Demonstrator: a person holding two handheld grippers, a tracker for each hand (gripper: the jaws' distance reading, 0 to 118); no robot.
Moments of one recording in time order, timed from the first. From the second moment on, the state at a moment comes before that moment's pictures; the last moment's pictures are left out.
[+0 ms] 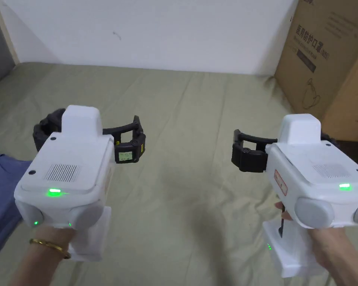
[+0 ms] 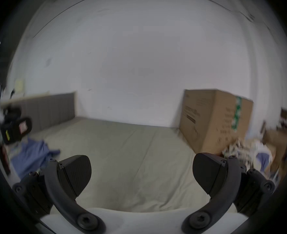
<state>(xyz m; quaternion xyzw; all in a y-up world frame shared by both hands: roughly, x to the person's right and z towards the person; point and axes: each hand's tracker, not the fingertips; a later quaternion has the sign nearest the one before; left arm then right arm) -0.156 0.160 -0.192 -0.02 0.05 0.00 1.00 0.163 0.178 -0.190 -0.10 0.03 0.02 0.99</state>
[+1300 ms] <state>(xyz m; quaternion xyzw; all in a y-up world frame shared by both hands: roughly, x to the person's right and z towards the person) -0.136 0.137 -0.174 -0.06 0.04 -0.03 1.00 0.146 0.159 -0.164 -0.09 0.03 0.02 1.00</state>
